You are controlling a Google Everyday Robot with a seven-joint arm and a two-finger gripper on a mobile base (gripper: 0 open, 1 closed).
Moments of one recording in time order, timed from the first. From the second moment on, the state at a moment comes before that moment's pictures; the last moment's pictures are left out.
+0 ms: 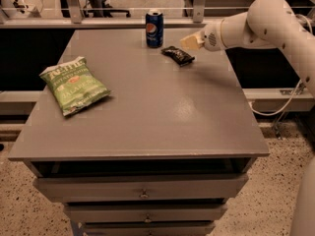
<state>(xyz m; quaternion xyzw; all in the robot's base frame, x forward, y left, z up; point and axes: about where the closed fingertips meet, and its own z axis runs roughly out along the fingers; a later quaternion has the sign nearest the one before) 0.768 -0.121 0.894 -0.33 0.79 0.22 0.47</state>
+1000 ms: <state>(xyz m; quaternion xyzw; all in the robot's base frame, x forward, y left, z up) 0.747 -0.115 0.892 -0.34 0.78 0.21 0.48</state>
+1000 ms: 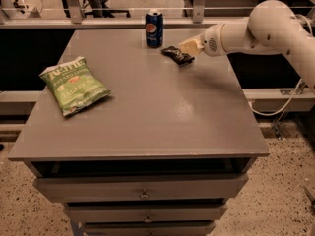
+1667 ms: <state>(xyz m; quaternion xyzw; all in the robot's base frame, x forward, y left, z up) 0.758 -0.109 0.878 -0.35 0.78 0.21 0.49</state>
